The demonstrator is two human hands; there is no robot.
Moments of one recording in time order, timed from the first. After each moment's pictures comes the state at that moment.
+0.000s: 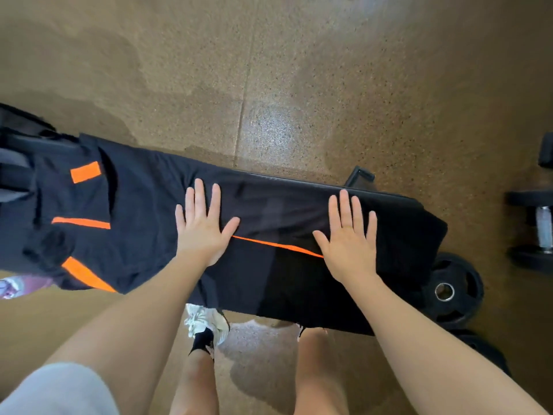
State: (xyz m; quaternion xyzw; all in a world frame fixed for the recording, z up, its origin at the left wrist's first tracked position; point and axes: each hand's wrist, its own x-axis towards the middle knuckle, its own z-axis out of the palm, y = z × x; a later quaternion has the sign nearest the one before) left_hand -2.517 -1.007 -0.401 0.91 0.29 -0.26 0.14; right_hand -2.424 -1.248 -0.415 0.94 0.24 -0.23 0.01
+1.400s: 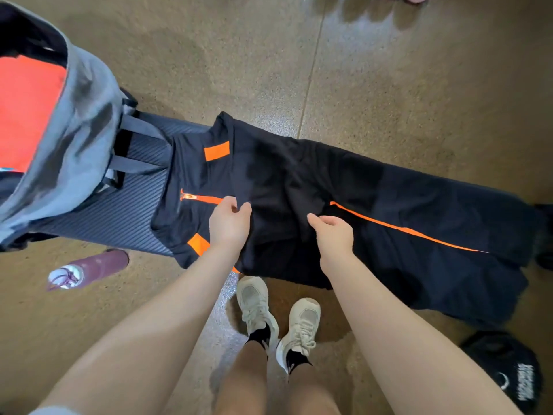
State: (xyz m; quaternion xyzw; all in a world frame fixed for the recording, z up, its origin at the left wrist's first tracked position) left_hand -2.619 -0.853 -0.377 0.70 0.54 -0.08 0.46; right_hand -2.556 -0.997 -0.372 0.76 -0.33 -0.32 -0.46
